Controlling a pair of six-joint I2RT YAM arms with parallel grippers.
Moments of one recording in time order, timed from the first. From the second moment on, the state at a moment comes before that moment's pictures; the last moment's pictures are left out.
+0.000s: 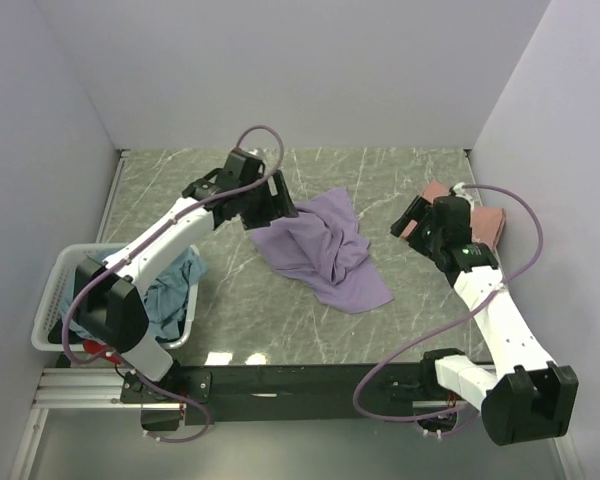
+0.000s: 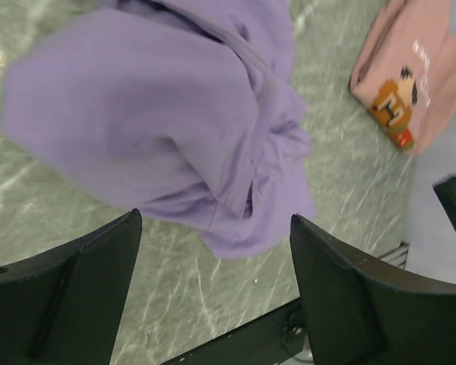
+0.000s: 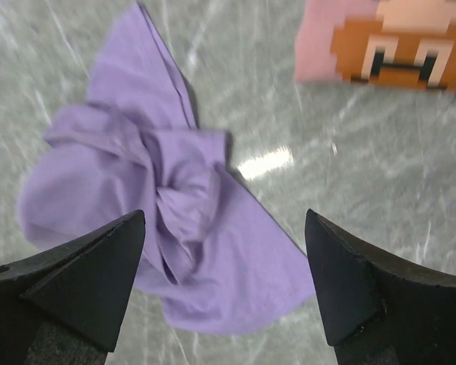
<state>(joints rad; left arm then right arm) -0.52 1.59 1.43 -0.62 0.12 -0.77 0.10 1.03 0.87 -0.49 0.08 0.65</state>
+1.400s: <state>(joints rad) -0.78 2.30 1.97 -0.77 0.05 -0.52 0.10 1.22 0.75 -0.61 -0.05 0.62</state>
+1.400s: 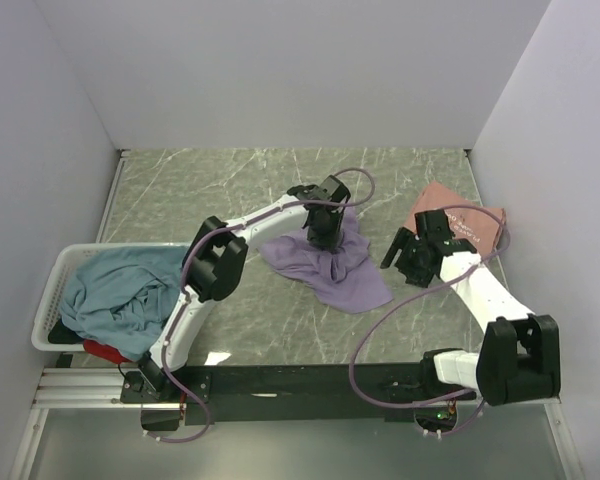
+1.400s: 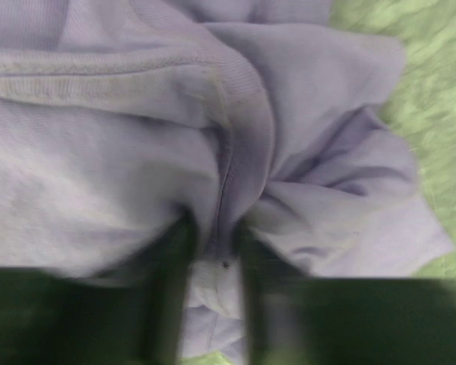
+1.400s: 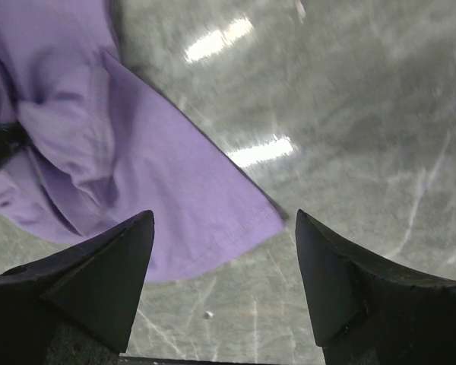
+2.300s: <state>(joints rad) -0.70 1.91 1.54 -0.65 0.05 -0.63 0.14 1.89 1.24 -0.33 -0.21 0.59</state>
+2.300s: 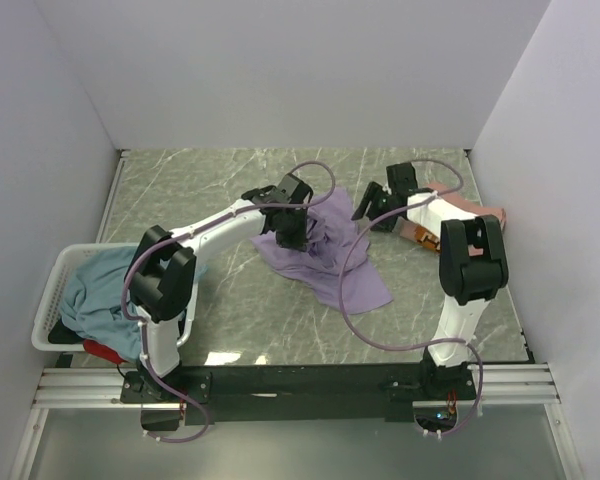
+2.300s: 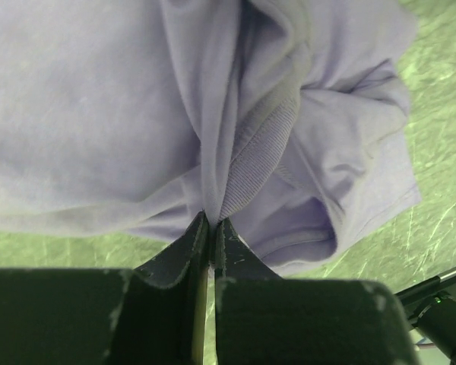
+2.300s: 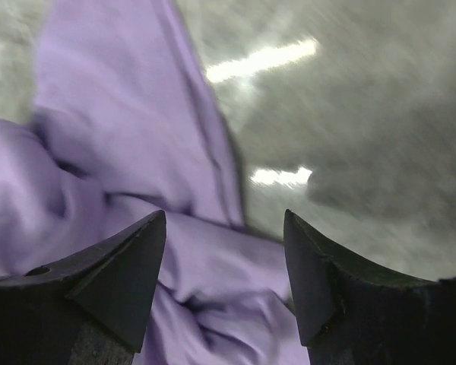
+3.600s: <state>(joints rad) -0.48 1.79 1.39 -0.65 0.06 -0.68 0.22 2.09 1.60 -0.54 -0.17 0.56</state>
